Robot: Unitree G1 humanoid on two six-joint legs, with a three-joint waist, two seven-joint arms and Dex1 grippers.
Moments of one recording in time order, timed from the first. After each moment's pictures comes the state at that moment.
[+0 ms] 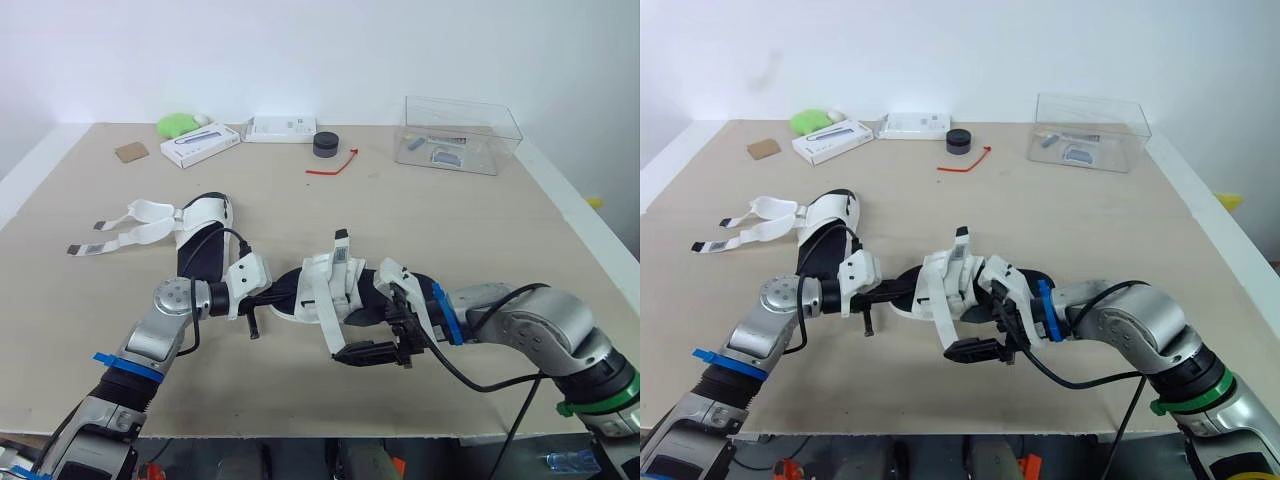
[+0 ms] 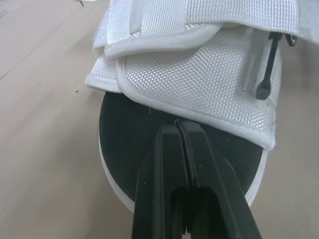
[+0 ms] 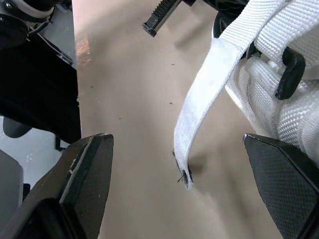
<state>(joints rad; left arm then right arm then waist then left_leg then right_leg) -0.43 0.49 -0.21 0.16 -0.17 0.05 -1.01 -0.54 -0.86 0.35 -0.32 0.89 0.99 0.82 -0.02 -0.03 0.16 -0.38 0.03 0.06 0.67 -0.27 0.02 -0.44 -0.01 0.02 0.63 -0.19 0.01</state>
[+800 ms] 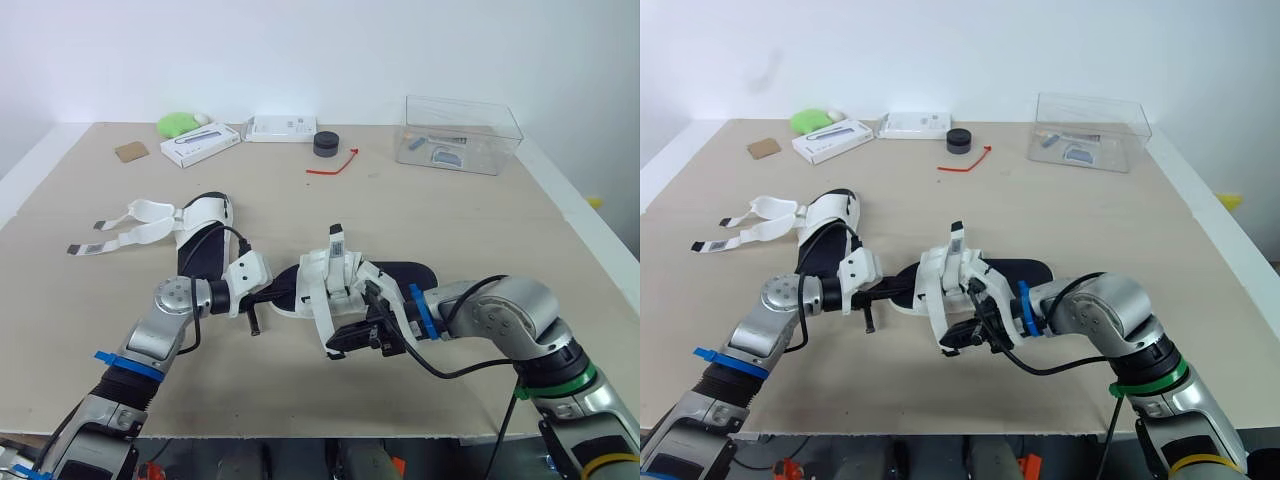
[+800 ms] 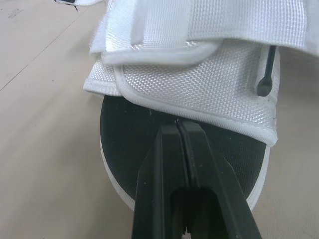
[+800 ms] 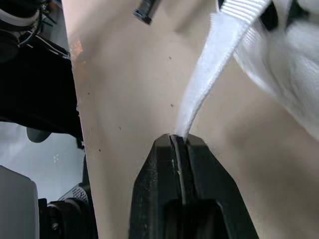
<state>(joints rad) -0.44 0.49 -0.21 0.16 -0.16 0.05 -0.99 -0.60 -0.65 0.28 -0.26 0.86 1.34 0.76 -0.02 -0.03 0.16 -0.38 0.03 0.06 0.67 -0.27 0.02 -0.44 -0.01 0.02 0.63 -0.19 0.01</state>
